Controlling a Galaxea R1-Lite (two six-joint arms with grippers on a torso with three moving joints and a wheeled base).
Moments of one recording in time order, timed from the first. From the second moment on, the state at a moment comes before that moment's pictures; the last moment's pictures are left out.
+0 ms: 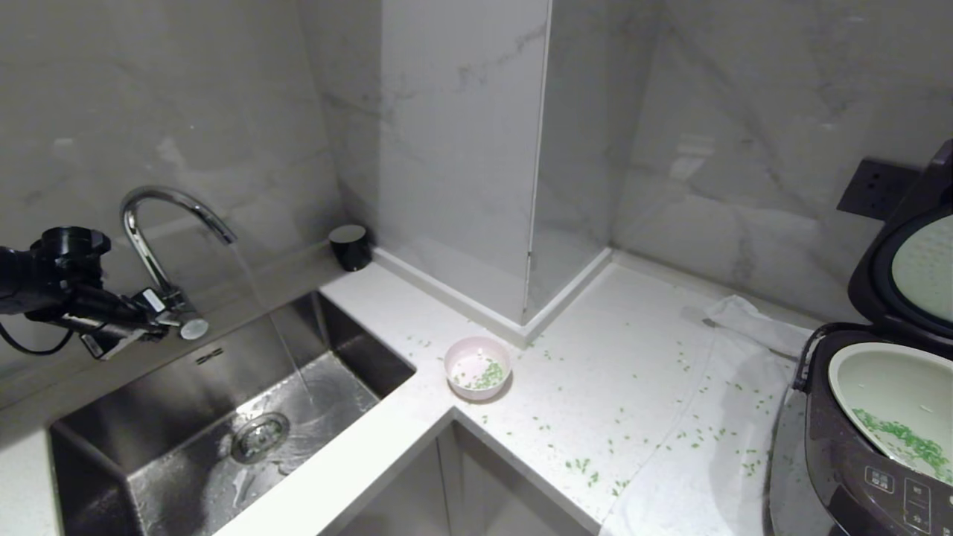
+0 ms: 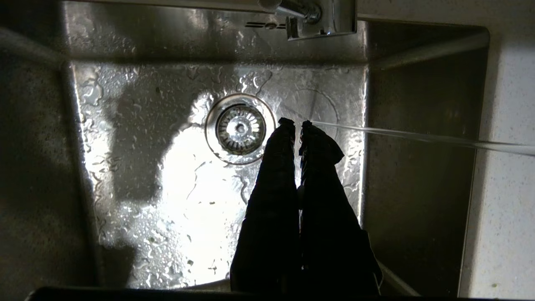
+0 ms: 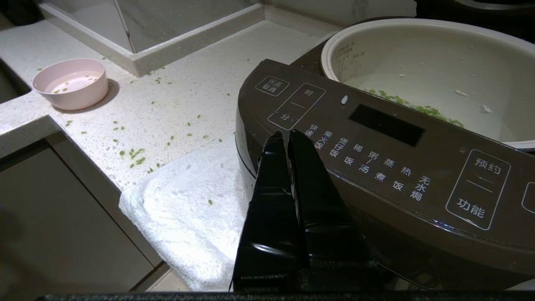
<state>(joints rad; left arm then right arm) 0.45 2.32 -1.75 0.28 -0.14 -0.43 0.00 0.00 -0.04 0.10 -0.01 -0.01</state>
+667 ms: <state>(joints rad) 0.45 2.46 -1.93 0.26 -0.02 -0.46 0.00 0.00 -0.04 0.10 -0.01 -0.01</state>
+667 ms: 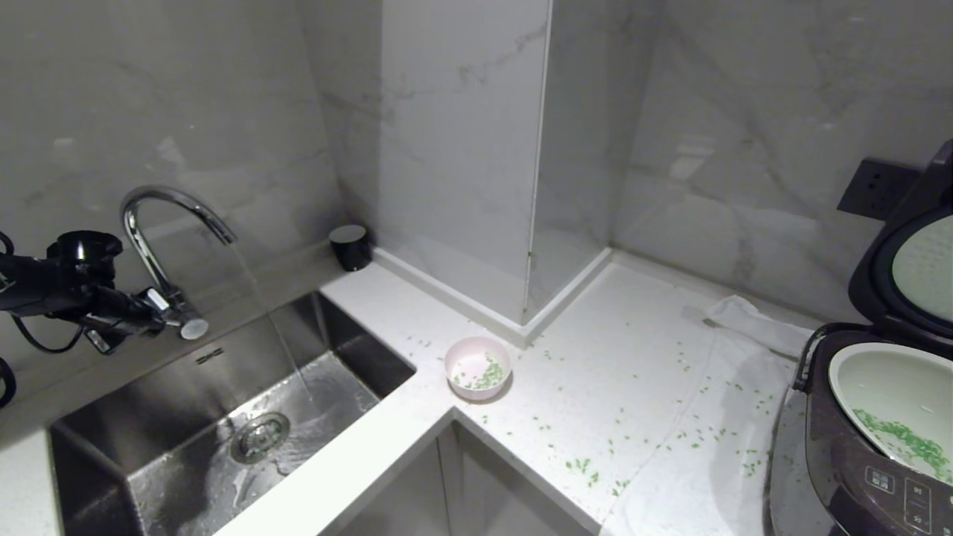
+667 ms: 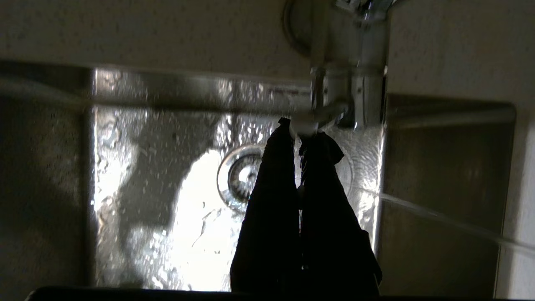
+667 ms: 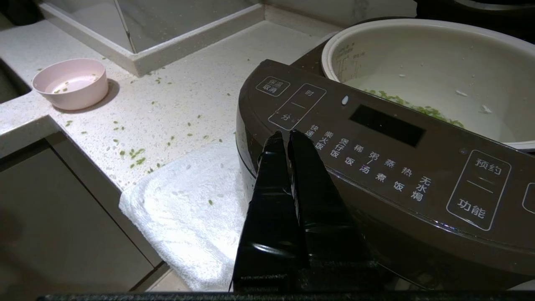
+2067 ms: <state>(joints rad) 0.24 2.07 -1.32 0.03 -0.09 -0.45 0.00 0.00 -0.04 0.10 -0.01 -0.01</state>
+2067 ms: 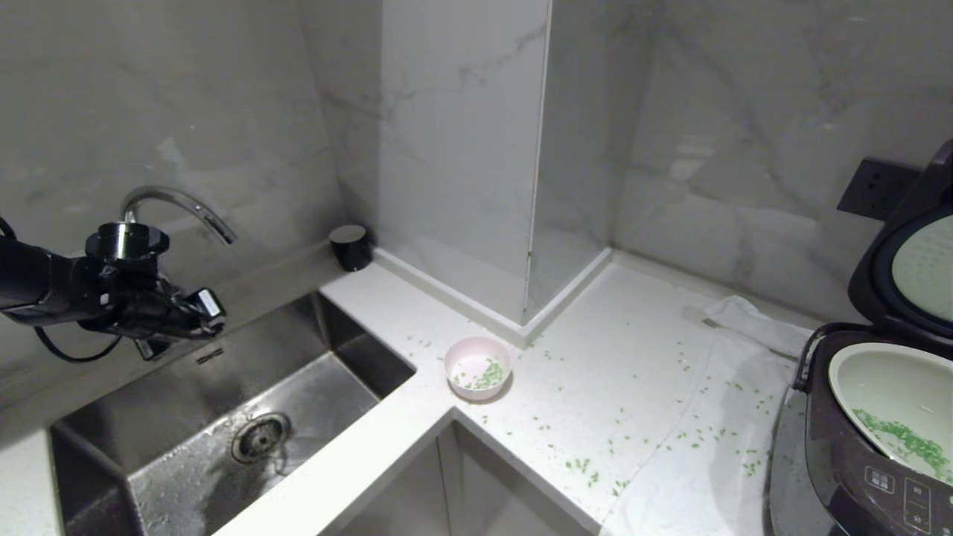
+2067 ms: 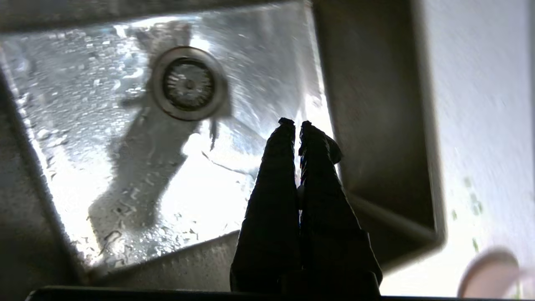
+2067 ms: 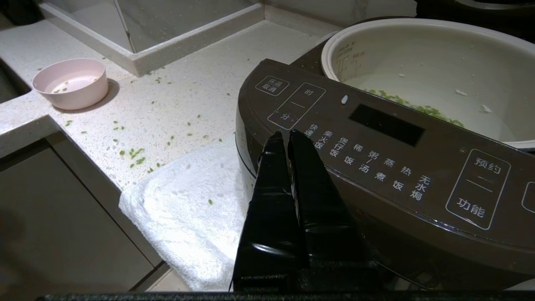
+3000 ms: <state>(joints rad) -0.16 1.41 -0.69 -0.46 0.09 -0.27 0.00 0.00 -0.04 0.10 -0.01 -0.01</state>
